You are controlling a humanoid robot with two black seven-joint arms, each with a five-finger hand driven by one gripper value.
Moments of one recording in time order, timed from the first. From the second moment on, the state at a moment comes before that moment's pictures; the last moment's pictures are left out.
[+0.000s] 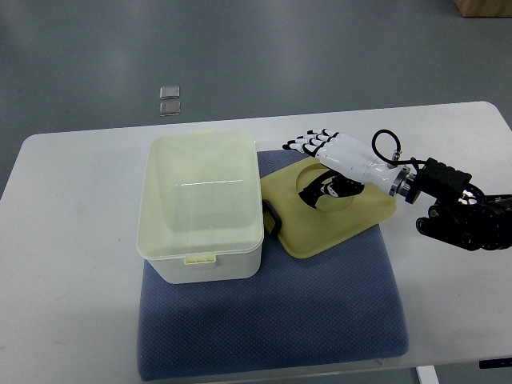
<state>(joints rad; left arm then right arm) 0.01 0.00 -0.18 -0.19 0.06 0.03 0.09 0.98 -0.34 -0.21 0.75 -1.23 -0.61 0.61</state>
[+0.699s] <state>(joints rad) 0.01 0.00 -0.18 -0.19 0.06 0.03 0.09 1.04 -0.61 0.36 0.87 -0.87 0.15 0.61</state>
